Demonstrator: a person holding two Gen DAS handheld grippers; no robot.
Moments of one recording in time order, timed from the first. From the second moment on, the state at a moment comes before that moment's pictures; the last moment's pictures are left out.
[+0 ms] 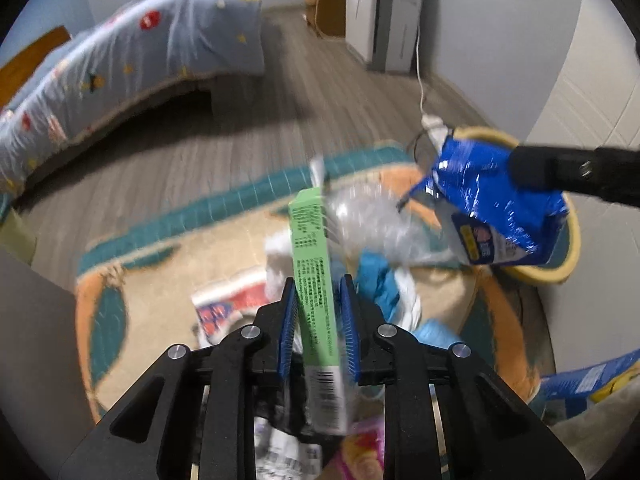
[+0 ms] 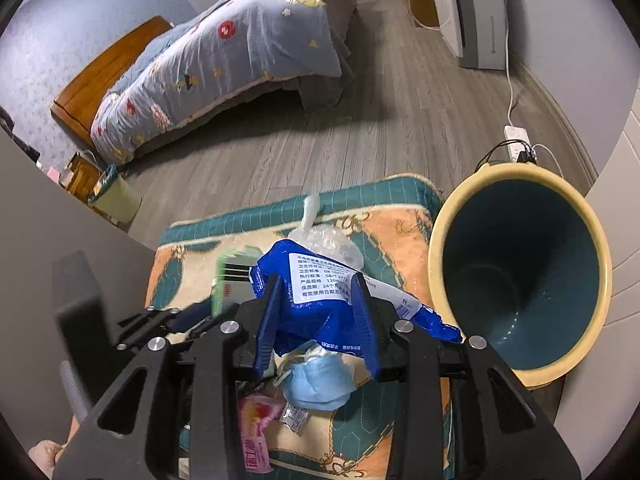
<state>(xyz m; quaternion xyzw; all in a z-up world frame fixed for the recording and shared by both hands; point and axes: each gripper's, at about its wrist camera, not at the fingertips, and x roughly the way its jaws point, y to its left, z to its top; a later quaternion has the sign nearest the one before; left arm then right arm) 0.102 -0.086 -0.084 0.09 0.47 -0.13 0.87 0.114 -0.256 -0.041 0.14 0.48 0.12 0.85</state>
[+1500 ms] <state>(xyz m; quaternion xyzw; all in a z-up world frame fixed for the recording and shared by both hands) 0.148 -0.287 -0.108 0.12 0.45 -0.30 0.83 0.140 -0.467 -0.092 0.26 0.48 -0.06 0.84</state>
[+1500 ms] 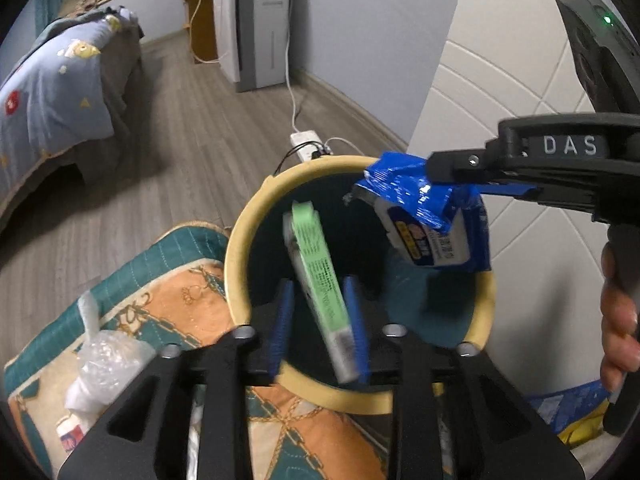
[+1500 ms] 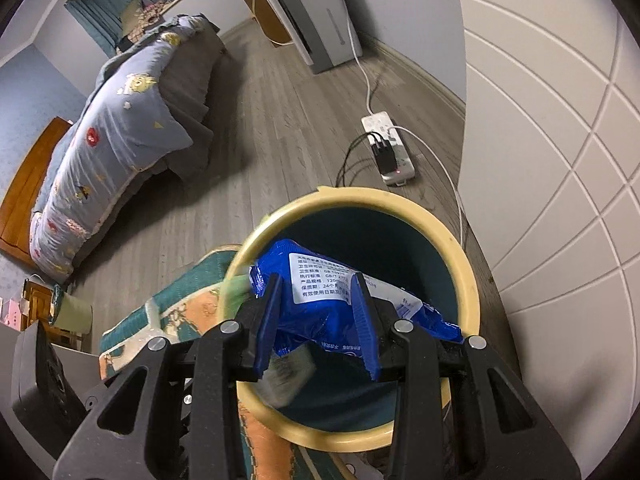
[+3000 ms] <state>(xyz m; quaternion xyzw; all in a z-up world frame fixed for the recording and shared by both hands) 0.092 -0.013 -0.032 0.03 0.41 -0.06 0.91 0.148 -0.335 -0.047 0.10 0.49 -0.03 0.87</state>
